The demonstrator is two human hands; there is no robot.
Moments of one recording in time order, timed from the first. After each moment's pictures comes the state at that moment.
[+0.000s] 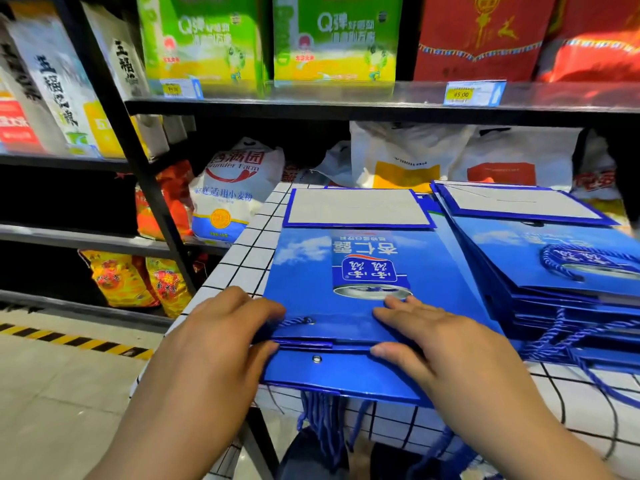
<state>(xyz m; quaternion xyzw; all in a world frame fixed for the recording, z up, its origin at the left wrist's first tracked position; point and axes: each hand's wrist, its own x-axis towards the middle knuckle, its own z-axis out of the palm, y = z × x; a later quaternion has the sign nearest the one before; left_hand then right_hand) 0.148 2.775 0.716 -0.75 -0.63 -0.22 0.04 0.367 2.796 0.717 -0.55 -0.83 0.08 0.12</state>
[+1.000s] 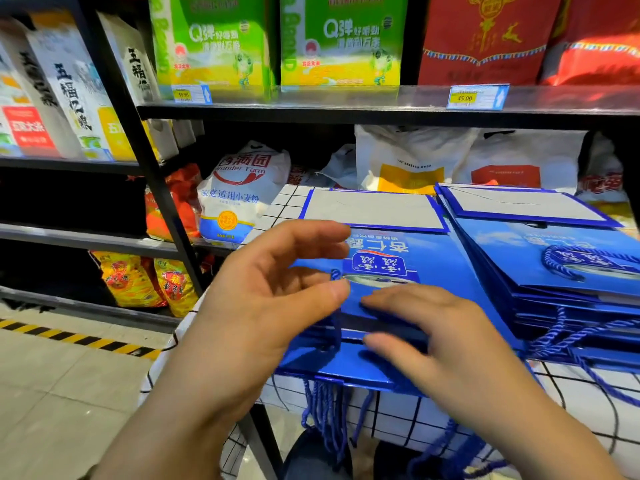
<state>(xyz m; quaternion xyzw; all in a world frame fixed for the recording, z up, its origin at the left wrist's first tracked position) 0.190 2.778 0.763 -0.57 -0.41 -0.56 -0.44 0.363 2.796 0.717 -0.49 -0.81 0.11 0.29</state>
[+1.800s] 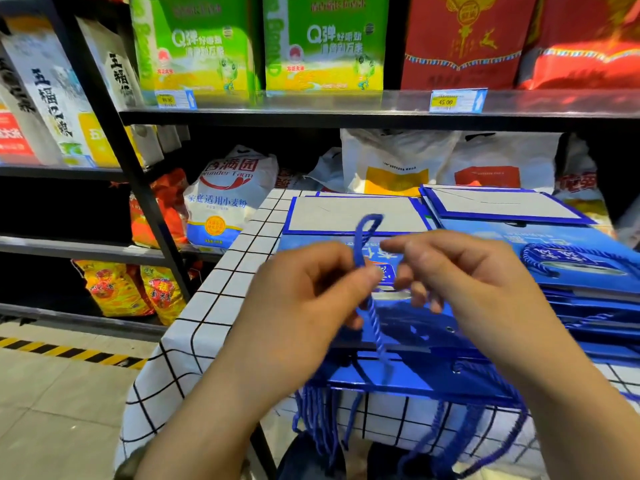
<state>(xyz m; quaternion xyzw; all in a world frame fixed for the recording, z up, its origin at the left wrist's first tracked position) 0.216 2.789 0.762 -0.68 -0.44 -0.48 -0.32 0.375 2.805 0.758 -0.39 -0.64 0.43 0.50</state>
